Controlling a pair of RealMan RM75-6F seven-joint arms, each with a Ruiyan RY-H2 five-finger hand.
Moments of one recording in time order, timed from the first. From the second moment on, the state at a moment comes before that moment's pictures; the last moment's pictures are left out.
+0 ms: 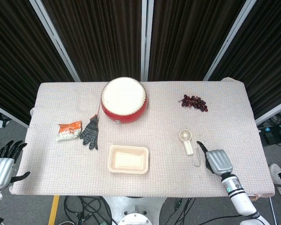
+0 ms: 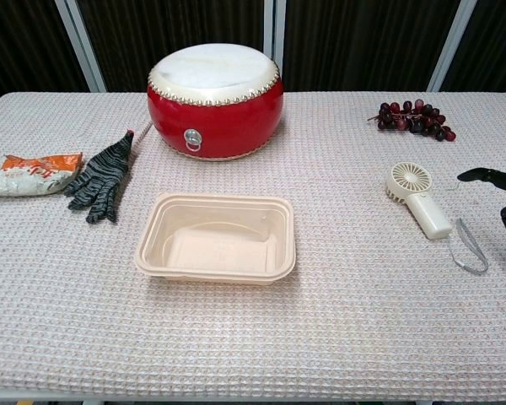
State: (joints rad) left arm -0.07 -1.22 0.01 -1.37 1.52 1.46 -0.08; right arm 0.33 -1.37 0.05 -1.52 -1.33 1.02 -0.26
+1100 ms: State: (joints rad) left arm -0.06 -1.21 0.01 -1.34 1.51 1.46 -0.10; right arm 0.42 -1.44 0.04 -1.51 -1.17 0.93 -0.35
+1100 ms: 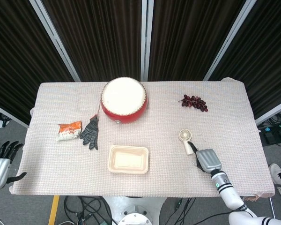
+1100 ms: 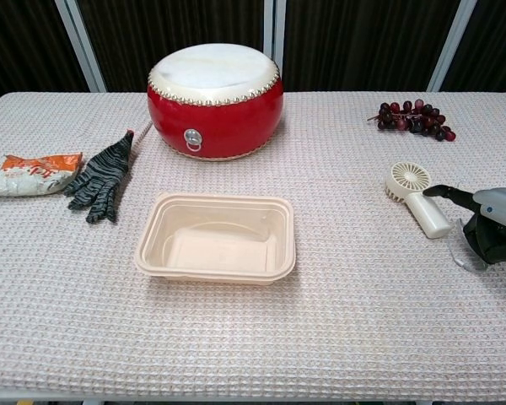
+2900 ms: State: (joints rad) left arm -0.08 -1.20 0.01 -1.49 1.56 1.47 0.03; right arm 0.12 -1.25 0.01 -1.33 -1.47 1.53 0.10
